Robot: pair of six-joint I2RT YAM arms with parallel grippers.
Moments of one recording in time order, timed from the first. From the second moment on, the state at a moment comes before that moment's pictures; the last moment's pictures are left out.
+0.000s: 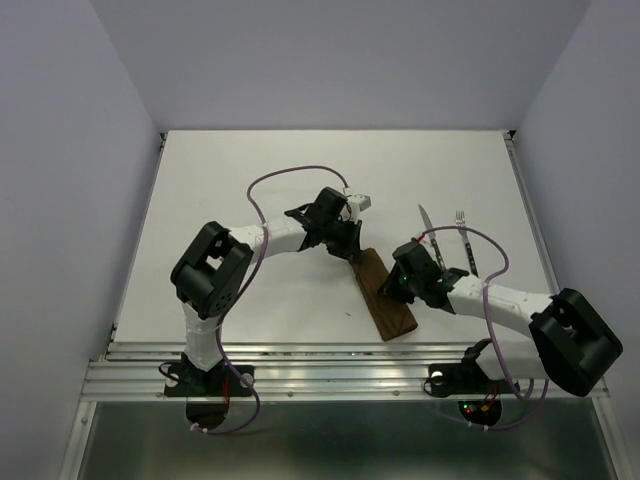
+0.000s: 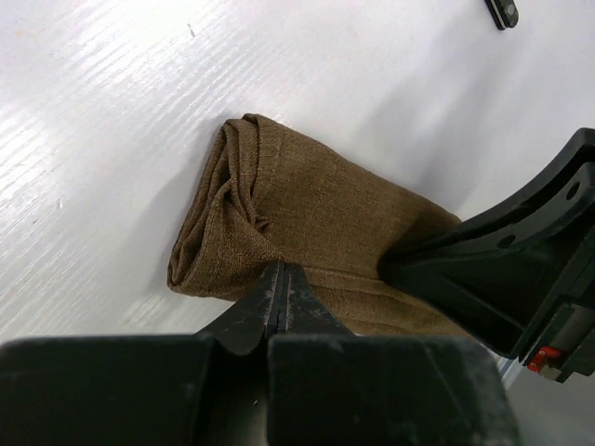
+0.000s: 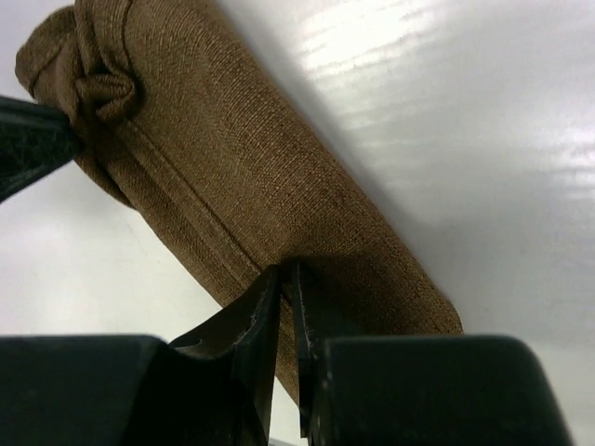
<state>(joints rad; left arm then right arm) -0.72 1.89 1.22 -0.18 0.42 -0.34 0.67 1.29 0.53 -0.16 0.11 1.02</state>
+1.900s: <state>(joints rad) -0.73 1.97 1.33 -0.20 0.50 -0.33 0.59 1.51 0.74 -0.06 0.13 0.96</state>
